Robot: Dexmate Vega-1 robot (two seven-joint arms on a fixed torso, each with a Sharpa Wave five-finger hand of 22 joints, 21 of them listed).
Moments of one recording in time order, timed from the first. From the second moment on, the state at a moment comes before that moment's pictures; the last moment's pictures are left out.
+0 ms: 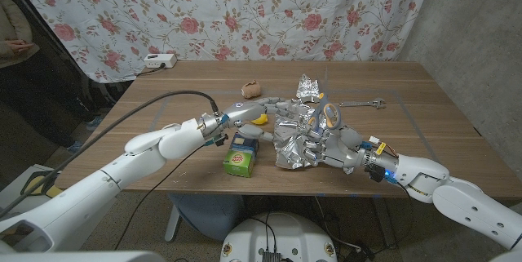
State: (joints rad) left arm 0.92 0.83 0.48 -1.77 0.49 -0.61 -0.01; left_hand 0.74 0.00 0.04 -0.04 0.20 0.41 -0.16 0.20 0.19 0.35 -0.17 0.23 0.29 -0.01 -0.06 0.20 0.20 0.04 0.14 0.19 0.18; right arm -1.39 -0.97 -0.23 -2.03 1.19 0.02 0.74; right_hand 0.62 -0.06 -0.12 0.03 0.27 0.41 -0.07 1.56 1.24 0.40 0.00 1.48 1.18 0.71 -0.07 0.95 1.11 0.68 -0.06 1.39 0.19
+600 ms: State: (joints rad) left arm 0.94 0.84 0.53 -1.81 0.65 -0.55 0.09; left_hand 0.73 0.00 0.03 -0.04 0.20 0.44 -0.16 0.20 0.19 0.37 -0.17 0.24 0.28 0.02 -0.07 0.21 0.20 0.05 0.15 0.20 0.18; right arm -1.40 -0.97 -0.23 -2.04 1.19 0.03 0.74; right_hand 0.63 -0.05 -0.13 0.03 0.27 0.41 -0.07 1.56 1.24 0.40 0.00 1.48 1.17 0.71 -0.07 0.95 1.11 0.68 -0.06 1.38 0.19
